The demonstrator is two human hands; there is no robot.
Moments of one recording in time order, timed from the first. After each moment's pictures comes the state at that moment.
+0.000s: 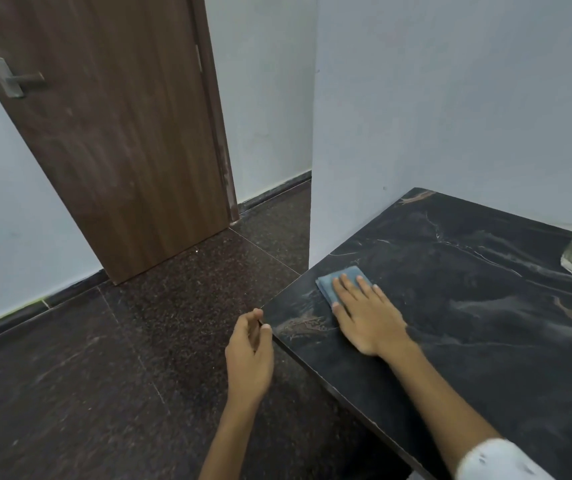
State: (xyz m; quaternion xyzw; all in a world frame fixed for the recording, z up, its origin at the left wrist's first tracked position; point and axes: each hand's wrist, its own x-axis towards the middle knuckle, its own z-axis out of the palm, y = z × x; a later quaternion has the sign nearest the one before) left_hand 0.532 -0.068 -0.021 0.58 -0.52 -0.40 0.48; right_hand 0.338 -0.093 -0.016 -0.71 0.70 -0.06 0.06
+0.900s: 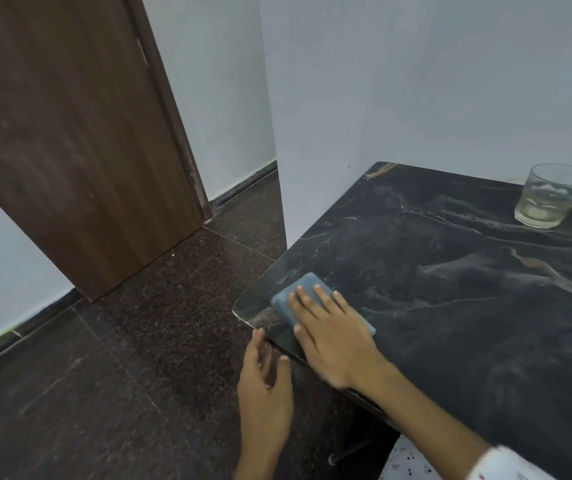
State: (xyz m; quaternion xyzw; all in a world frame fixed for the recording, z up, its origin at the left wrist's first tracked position) left_hand 0.508 -0.008 -0.028 0.56 -0.52 -0.48 0.43; right_hand 0.375 -0.035 -0.016 -0.74 0.66 -0.09 0.05
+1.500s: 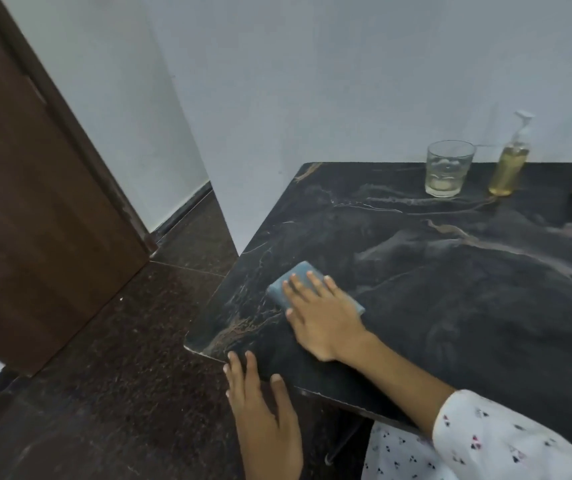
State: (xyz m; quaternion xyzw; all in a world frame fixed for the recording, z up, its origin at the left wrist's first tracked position) left_hand 0.479 0.011 -0.038 0.57 -0.65 -0.34 0.37; right_hand 0.331 -0.034 -0.012 -0.65 0.76 -0.07 0.05
